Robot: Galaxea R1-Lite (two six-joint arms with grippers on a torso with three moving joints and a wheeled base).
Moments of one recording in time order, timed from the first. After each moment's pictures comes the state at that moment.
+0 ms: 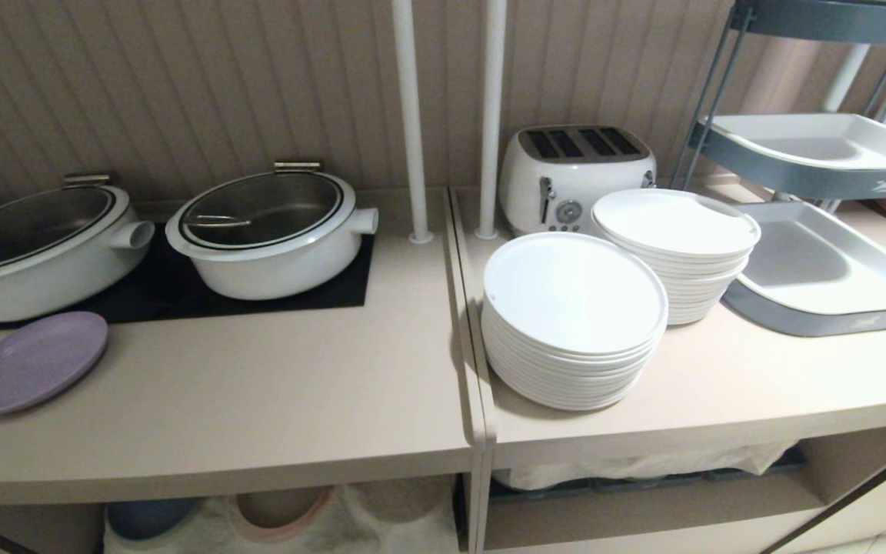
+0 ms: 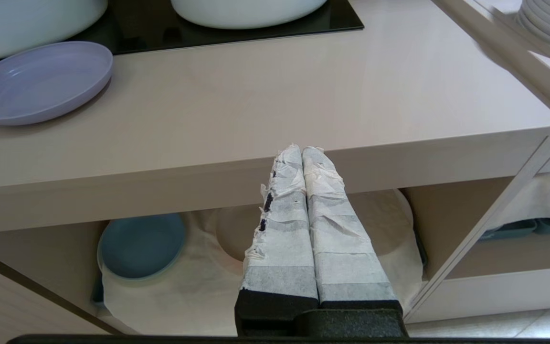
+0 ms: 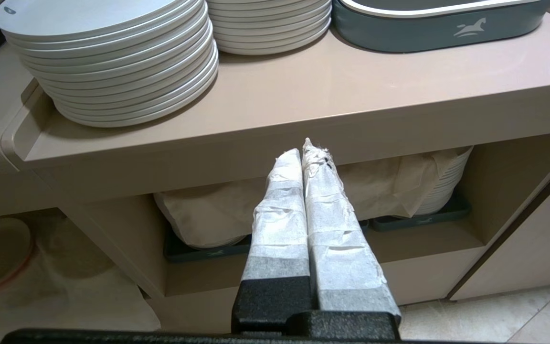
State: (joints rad) left arm 0.00 0.00 0.00 0.00 -0.01 0.04; right arm 0.00 0.00 0.00 -0.01 -0.05 0.08
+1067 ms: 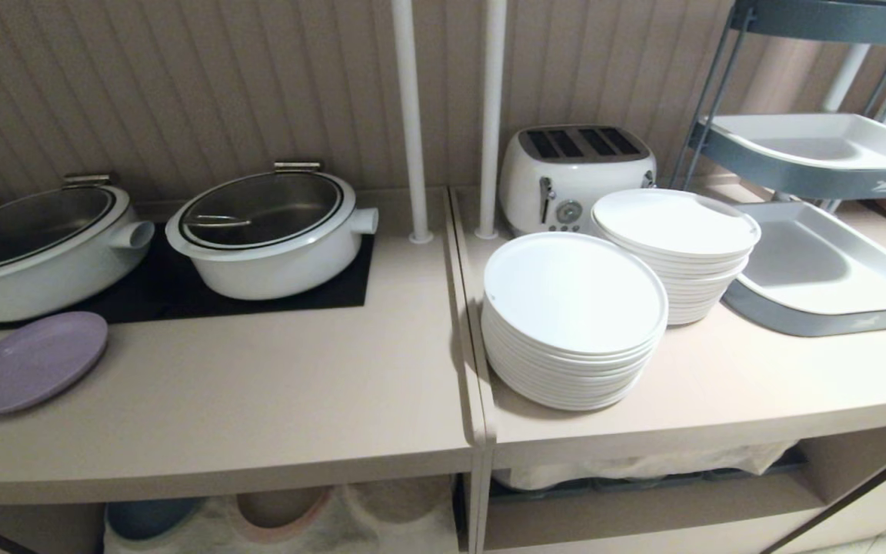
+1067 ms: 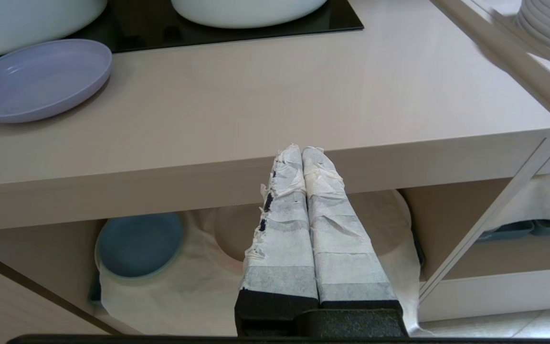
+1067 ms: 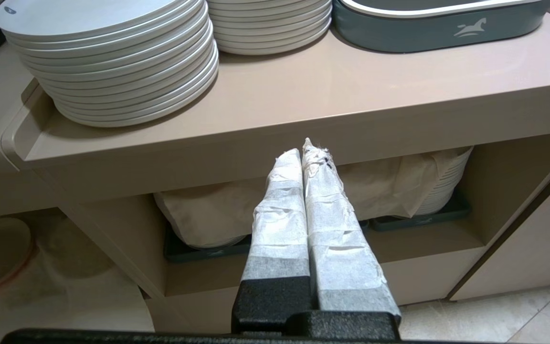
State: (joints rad) left arm 0.00 0.00 0.00 0.00 -0.01 0.03; right arm 0.00 0.00 0.00 -0.01 -0.05 0.08
